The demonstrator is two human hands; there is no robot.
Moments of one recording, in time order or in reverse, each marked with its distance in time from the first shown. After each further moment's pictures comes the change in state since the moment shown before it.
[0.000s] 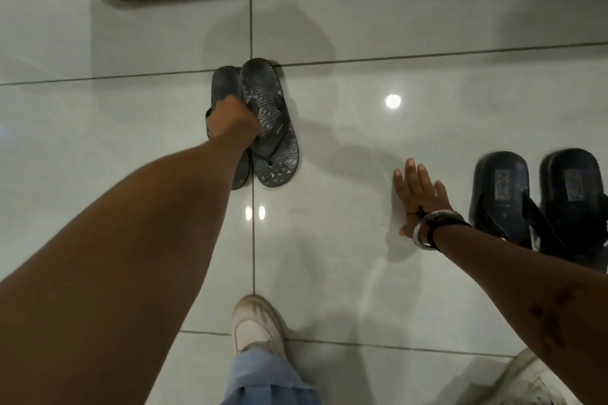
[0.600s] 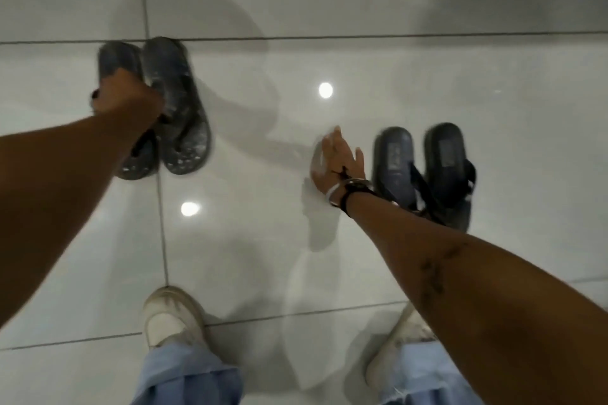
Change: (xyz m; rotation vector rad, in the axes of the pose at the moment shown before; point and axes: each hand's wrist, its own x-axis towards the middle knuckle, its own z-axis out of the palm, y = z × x) left_hand -0.017 0.009 0.008 -0.024 -0.049 -0.062; right_hand -0.013 0.019 -0.014 0.397 0.188 0.105
